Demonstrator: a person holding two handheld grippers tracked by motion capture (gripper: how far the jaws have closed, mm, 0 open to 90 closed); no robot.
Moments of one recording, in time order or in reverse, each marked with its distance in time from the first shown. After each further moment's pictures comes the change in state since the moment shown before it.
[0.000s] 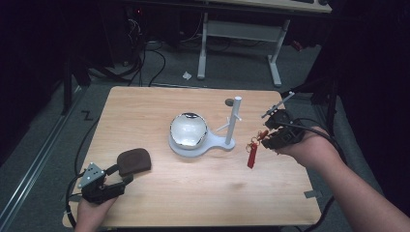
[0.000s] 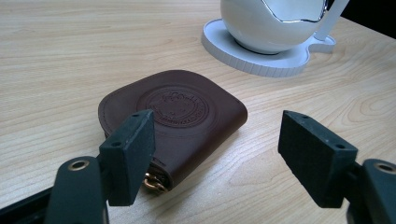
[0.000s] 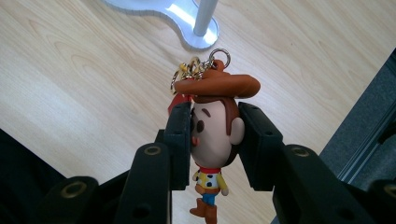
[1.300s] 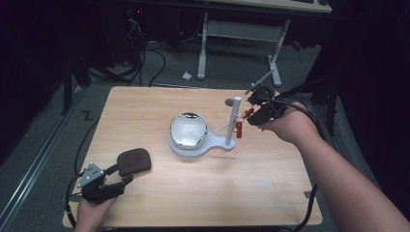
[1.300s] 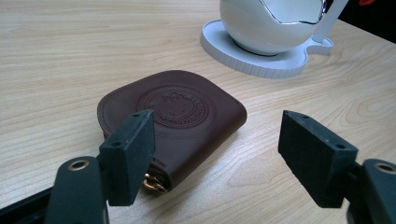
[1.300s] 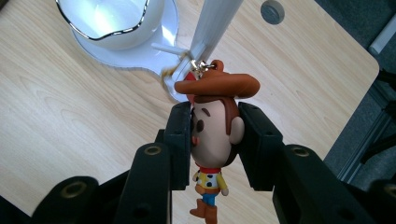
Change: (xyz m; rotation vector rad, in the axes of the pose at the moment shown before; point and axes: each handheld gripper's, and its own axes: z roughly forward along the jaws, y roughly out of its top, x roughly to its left) left arm 0.002 0.000 0.001 -0.003 -0.010 -0.008; right arm -0.007 0.064 0.004 -0.051 -0.039 -0.004
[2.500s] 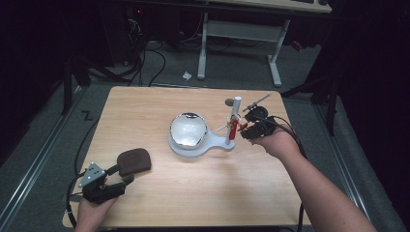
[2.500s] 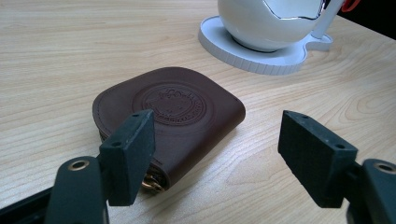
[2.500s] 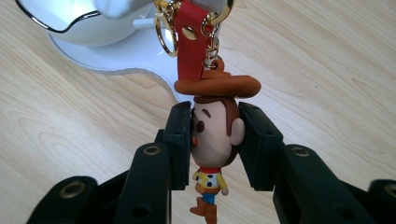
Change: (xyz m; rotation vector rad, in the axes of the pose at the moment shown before) left arm -0.001 -0.001 0.002 0.014 -0.007 0.004; right arm -0.002 -0.031 0.088 -0.055 0.076 0.117
